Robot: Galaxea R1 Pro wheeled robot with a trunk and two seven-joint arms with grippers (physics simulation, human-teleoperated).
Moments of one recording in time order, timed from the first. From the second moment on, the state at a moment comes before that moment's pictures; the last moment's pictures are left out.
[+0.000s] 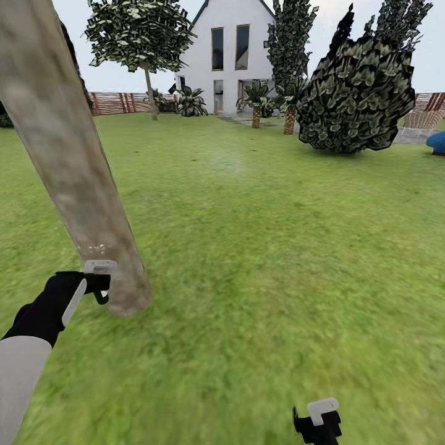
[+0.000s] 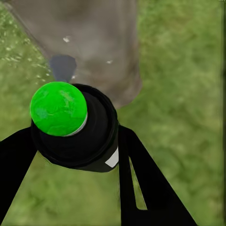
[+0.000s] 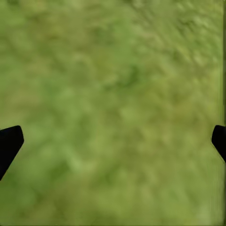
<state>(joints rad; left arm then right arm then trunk) -0.84 0.32 -0.01 -0.90 0.10 0.76 -0.02 -0.45 -0.01 -0.36 -0.05 0.68 -0.51 -0.28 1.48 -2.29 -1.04</state>
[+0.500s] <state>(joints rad) -0.71 0.35 0.14 -0.89 0.10 0.75 0.03 -0.45 -0.01 -0.36 -0.05 0.68 -0.51 -0.28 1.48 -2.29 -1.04</state>
